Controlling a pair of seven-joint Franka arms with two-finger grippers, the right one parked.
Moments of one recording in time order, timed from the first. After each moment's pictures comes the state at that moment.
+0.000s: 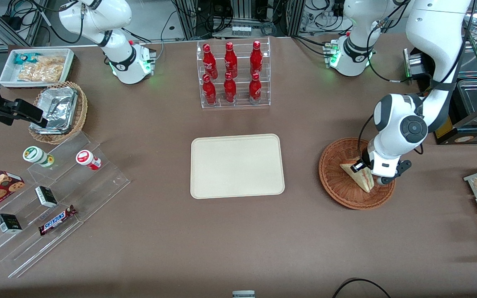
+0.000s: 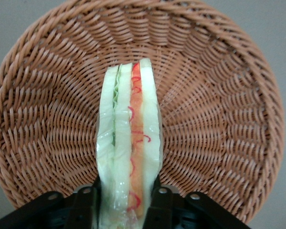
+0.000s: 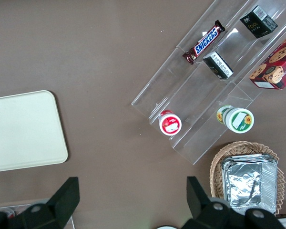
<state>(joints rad) 0.01 0.28 -0.15 -2.19 0.02 2.43 -0.73</state>
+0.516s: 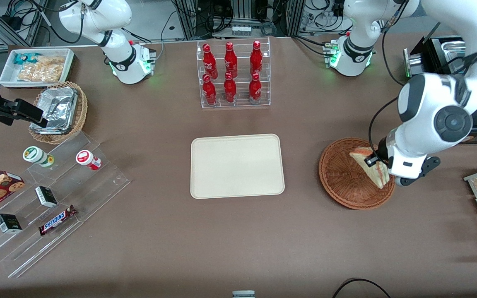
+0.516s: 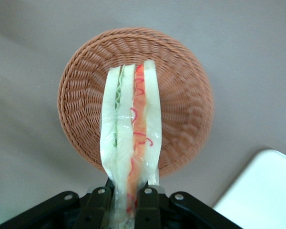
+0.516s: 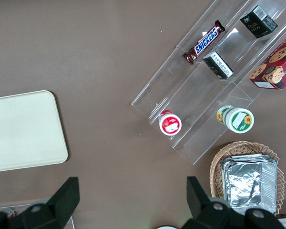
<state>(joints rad) -0.06 0.21 -0.17 -1.74 0.02 1.79 -0.73</state>
